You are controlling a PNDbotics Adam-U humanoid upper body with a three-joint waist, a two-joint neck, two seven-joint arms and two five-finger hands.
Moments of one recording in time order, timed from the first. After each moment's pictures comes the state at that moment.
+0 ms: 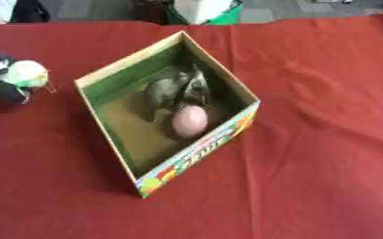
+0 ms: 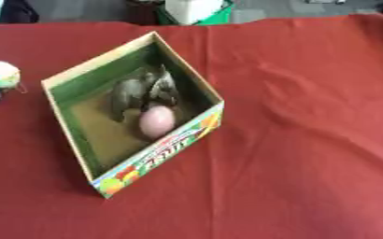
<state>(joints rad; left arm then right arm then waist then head) -0.92 0.71 -0.17 -1.08 -1.07 0.24 -0.68 -0.33 -0.79 -0.06 -1.98 -0.22 -0.08 -0.41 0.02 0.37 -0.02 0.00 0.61</state>
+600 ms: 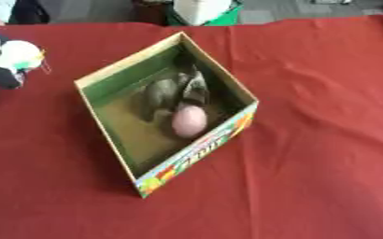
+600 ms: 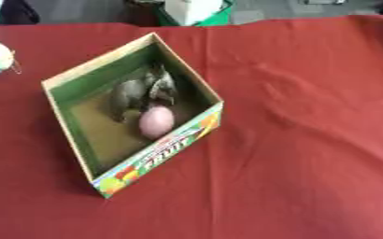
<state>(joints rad) -0.92 0.71 -0.18 -1.18 -1.14 0.34 -0.45 -0.33 -0.79 -0.06 -1.98 -0.23 -0.08 -0.41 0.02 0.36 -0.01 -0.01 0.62</state>
